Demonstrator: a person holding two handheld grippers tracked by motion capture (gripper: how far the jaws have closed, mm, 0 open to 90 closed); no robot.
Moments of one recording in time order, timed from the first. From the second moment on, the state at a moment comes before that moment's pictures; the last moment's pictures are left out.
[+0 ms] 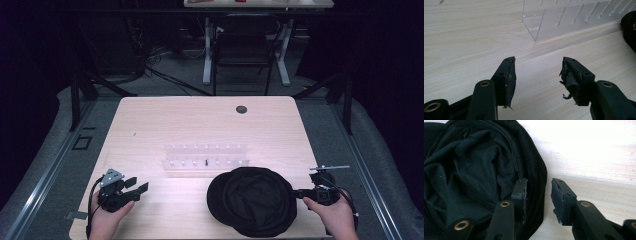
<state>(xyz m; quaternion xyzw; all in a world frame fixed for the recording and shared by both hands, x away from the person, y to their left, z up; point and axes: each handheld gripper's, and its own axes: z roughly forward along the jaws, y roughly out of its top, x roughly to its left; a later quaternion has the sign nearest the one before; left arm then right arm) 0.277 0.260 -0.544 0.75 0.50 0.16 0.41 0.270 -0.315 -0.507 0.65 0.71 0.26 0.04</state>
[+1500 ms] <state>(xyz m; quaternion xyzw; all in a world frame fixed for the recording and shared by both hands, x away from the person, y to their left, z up) 0.279 0.255 -0.551 0.76 0.49 0.15 0.40 0.286 -0.318 -0.530 0.67 0.70 0.24 -0.06</state>
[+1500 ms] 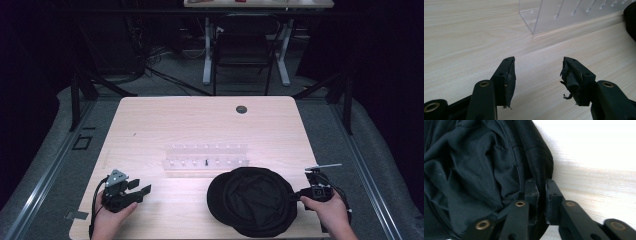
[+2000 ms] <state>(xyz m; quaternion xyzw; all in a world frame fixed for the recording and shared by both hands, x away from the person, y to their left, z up) 0.280 0.254 -0.552 0.76 0.49 0.15 0.40 0.280 -0.326 -0.518 0.67 0.68 0.29 -0.09</state>
